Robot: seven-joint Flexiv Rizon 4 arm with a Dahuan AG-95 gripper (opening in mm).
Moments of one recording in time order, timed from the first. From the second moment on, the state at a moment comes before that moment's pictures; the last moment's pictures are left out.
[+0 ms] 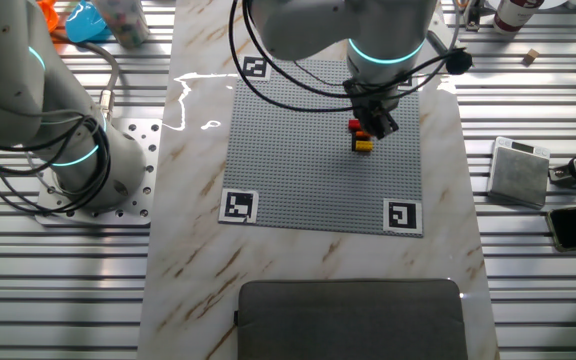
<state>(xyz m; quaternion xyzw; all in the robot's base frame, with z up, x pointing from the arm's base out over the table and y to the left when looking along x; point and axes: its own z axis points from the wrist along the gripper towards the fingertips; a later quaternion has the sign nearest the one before) 0.513 0.077 0.029 -0.25 0.97 0.03 0.05</state>
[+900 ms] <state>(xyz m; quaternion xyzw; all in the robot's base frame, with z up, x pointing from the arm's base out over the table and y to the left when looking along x) 0.513 0.075 0.028 -0.27 0.96 0.03 0.06</state>
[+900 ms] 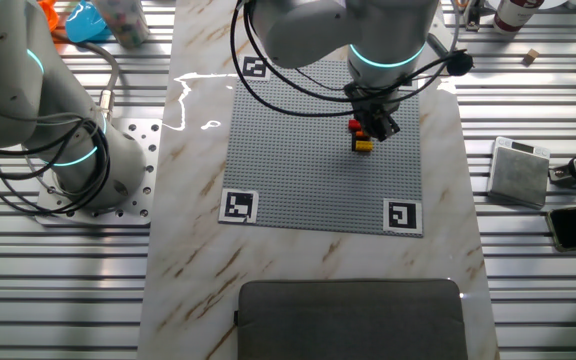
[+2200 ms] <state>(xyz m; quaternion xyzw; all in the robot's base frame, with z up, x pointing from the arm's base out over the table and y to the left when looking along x) 0.511 0.079 0.023 -0.27 0.96 0.03 0.05</state>
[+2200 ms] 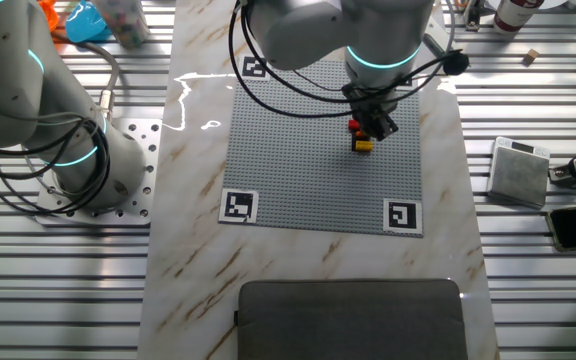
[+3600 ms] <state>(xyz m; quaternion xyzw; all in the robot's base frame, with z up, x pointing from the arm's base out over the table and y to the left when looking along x) 0.514 0.090 0.024 -0.27 0.96 0.02 0.06</state>
